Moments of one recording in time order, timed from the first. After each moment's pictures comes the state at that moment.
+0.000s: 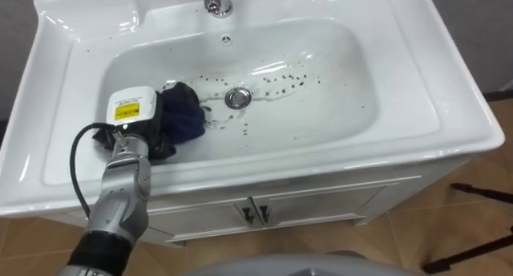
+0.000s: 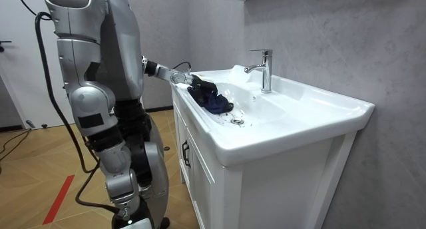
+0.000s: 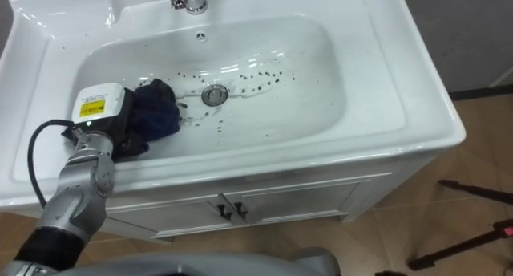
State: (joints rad) left arm 0.03 0.30 -0.19 0.35 1.13 0.24 0.10; right arm 0.11 -0.31 0.03 1.24 -0.14 0.19 0.10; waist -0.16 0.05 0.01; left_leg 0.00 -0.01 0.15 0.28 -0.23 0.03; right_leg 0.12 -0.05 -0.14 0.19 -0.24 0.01
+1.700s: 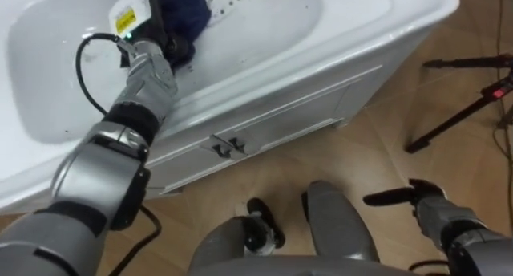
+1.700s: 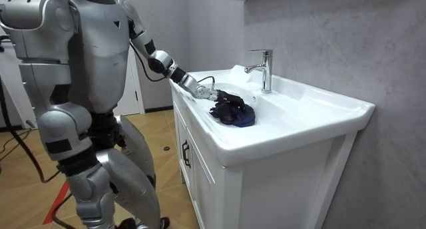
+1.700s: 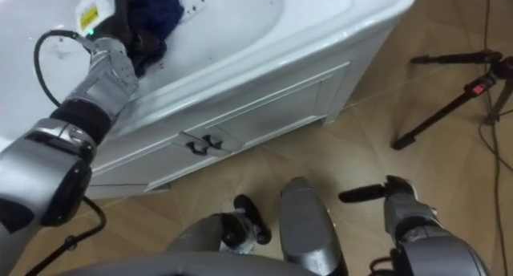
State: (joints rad) left arm -0.73 0.22 -0.32 1.04 0.35 0.22 0.48; right arm -0.20 -0.34 0.10 1.29 0.20 0.17 -0.13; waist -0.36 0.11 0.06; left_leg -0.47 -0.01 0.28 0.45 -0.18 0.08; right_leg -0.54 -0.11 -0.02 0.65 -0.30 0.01
